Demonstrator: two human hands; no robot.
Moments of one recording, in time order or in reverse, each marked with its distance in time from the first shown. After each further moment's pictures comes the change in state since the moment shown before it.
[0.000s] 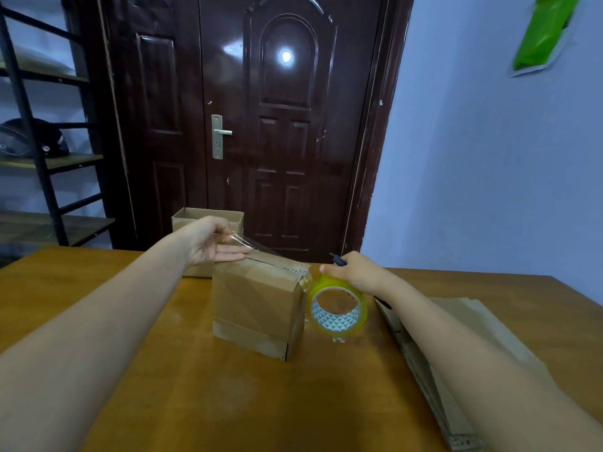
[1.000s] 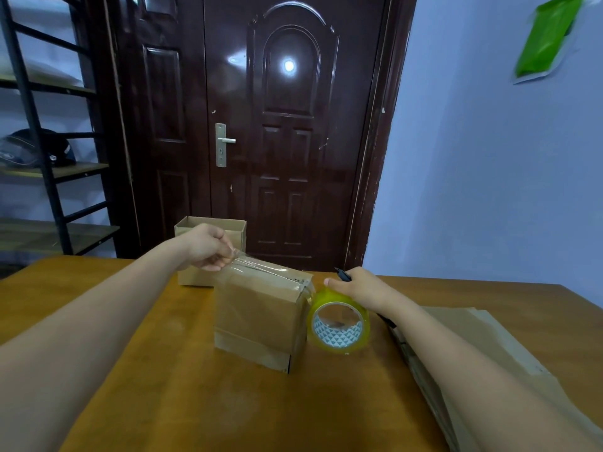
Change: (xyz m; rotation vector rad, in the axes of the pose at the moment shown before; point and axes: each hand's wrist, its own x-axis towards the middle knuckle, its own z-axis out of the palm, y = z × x) left_hand 0.009 0.007 -0.018 0.738 0.045 0.142; right_hand 0.000 0.012 0.006 0.059 -0.021 -0.007
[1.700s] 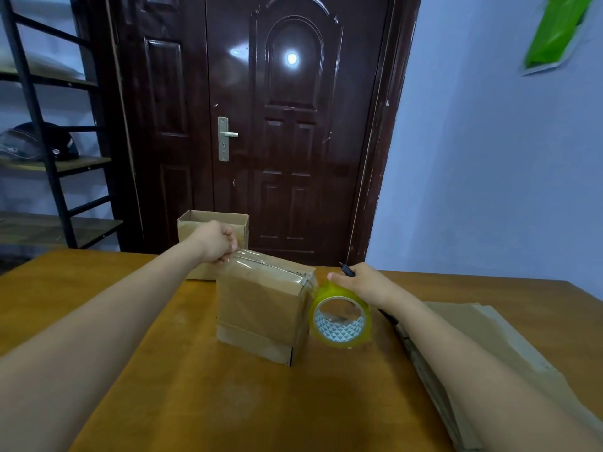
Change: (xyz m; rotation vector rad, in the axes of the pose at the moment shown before) left_hand 0.003 -0.002 0.018 0.187 0.167 0.026; right_hand 0.000 0.002 0.002 0.068 -0.007 -0.016
